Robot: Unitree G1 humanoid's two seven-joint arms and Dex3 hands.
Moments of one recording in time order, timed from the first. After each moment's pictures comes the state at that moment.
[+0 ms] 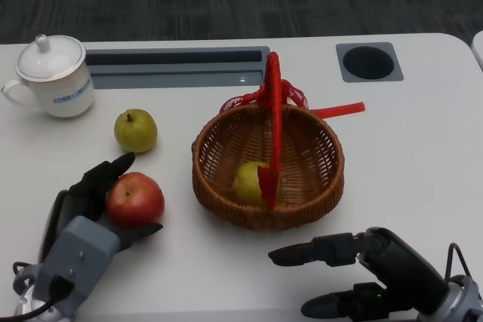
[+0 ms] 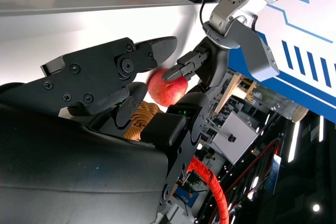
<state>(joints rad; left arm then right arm) -0.36 0.19 -0.06 1.03 0.19 -0.67 0.19 -0.20 -0.09 0.18 0.80 0.06 -1.16 0.58</state>
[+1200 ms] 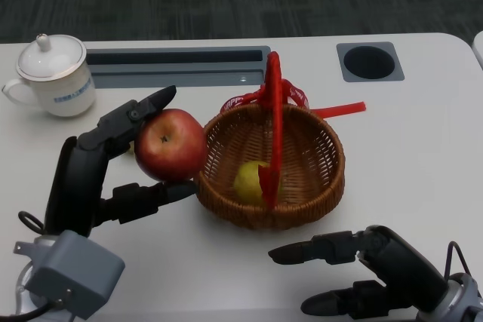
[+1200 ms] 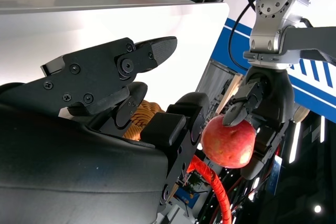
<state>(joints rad) -0.14 0.16 -0.03 0.19 0.18 -0.56 0.12 -0.22 -0.09 0.18 0.83 0.06 -1.17 0.58</state>
